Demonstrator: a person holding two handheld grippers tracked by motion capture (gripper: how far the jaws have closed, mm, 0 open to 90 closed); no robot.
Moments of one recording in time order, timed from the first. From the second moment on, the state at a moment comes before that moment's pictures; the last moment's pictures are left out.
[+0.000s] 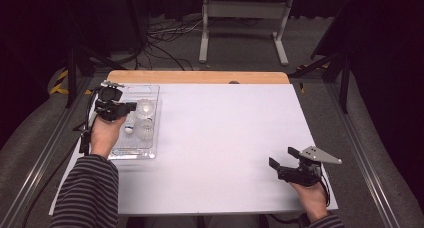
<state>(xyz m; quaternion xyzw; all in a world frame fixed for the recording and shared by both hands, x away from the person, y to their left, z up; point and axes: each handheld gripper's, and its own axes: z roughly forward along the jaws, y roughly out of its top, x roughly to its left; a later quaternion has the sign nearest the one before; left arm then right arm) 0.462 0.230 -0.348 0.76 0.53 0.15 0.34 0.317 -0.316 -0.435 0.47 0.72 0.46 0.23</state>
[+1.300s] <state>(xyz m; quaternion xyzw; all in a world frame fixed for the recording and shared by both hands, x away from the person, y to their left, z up) 0.470 0.230 -0.378 0.77 0.55 0.14 0.30 0.317 -0.316 -0.435 0.47 0.72 0.46 0.23</state>
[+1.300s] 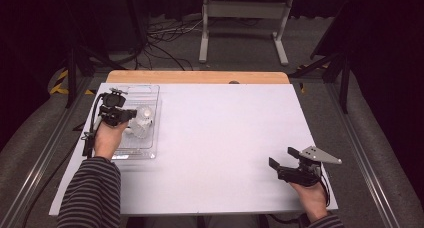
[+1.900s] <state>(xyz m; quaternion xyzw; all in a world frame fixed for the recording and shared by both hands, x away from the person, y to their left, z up) 0.461 0.231 -0.369 0.76 0.55 0.16 0.31 0.316 -0.316 -0.435 0.47 0.72 0.46 0.23</state>
